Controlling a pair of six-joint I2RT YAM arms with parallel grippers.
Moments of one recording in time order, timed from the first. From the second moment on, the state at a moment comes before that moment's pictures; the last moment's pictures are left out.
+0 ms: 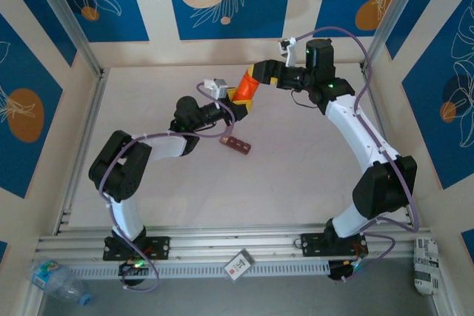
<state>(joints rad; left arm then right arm) -0.54 1.83 1.00 1.06 0.63 -0.39 0.28 1.56 1.49 -0.32 -0.74 0.53</state>
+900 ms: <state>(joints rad) -0.54 1.83 1.00 1.04 0.63 -0.39 0.30 1.59 1.51 -0.35 -0.72 0.51</state>
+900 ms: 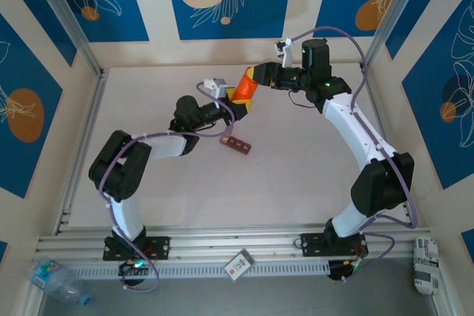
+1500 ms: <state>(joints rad) -0.59 1.80 1.01 0.83 0.39 -0.12 0.44 1.55 1.46 -0.37 -0.24 0.67</state>
